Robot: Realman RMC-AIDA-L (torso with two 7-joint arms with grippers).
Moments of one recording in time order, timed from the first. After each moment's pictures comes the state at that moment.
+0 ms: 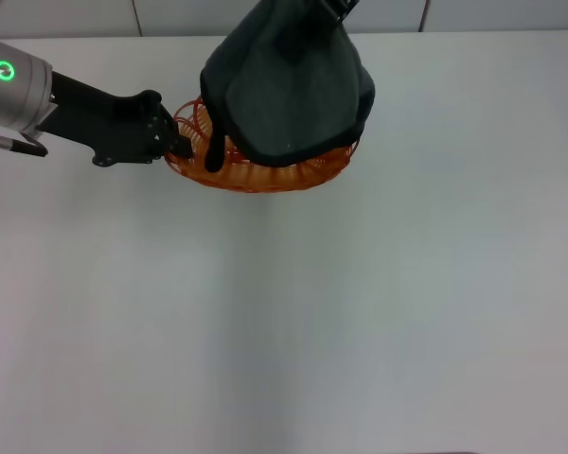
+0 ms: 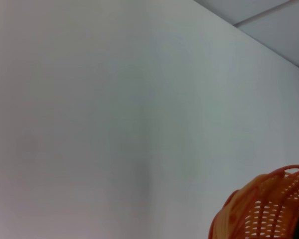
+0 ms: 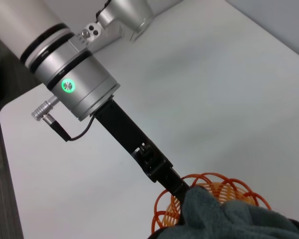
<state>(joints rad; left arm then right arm) -0.86 -1.90 0.89 0.58 2.29 1.38 -2.84 1.36 1.94 -0.82 -0.60 -2.55 -1.64 2.28</state>
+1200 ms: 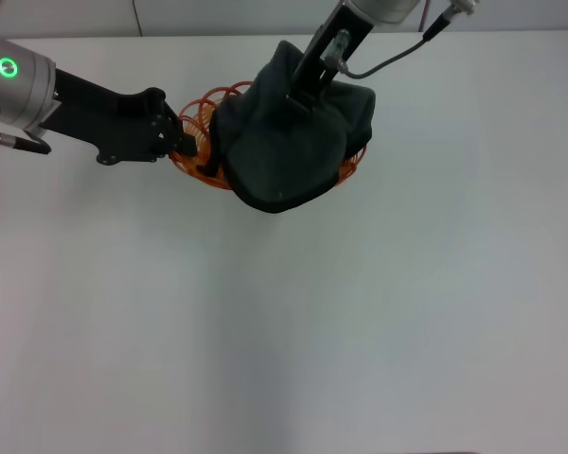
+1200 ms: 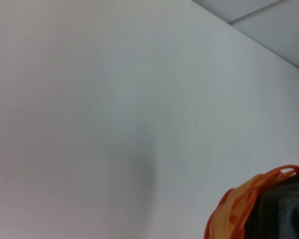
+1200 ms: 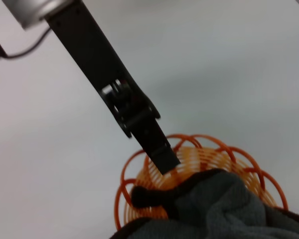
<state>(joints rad) -0.87 -1.90 0.89 0.58 2.29 1.39 -2.84 1.36 2.05 -1.07 -0.51 -2.59 -1.39 2.26</state>
